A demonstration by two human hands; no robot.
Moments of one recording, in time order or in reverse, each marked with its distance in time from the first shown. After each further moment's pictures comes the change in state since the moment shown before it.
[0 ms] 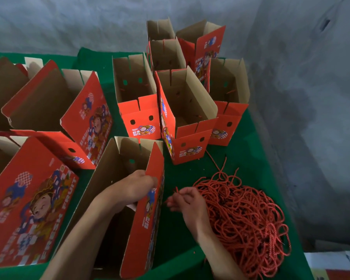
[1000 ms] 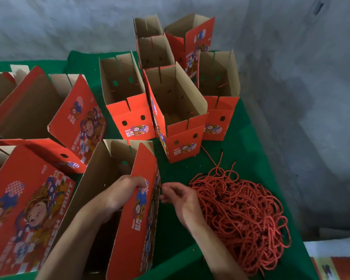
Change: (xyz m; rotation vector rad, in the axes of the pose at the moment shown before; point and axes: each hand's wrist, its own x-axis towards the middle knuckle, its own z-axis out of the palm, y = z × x) left_hand 0.055 -0.049 -0.014 -0.257 -0.015 -0.011; right_hand 0.008 -0.010 0.009 0.053 -0.094 -0.049
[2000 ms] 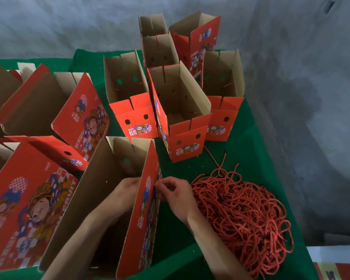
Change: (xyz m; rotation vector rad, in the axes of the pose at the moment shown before) left_hand -0.052 0.014 0.035 0.096 0.053 0.230; right_hand 0.018 -0.011 0.008 -0.362 -0.107 -0.054
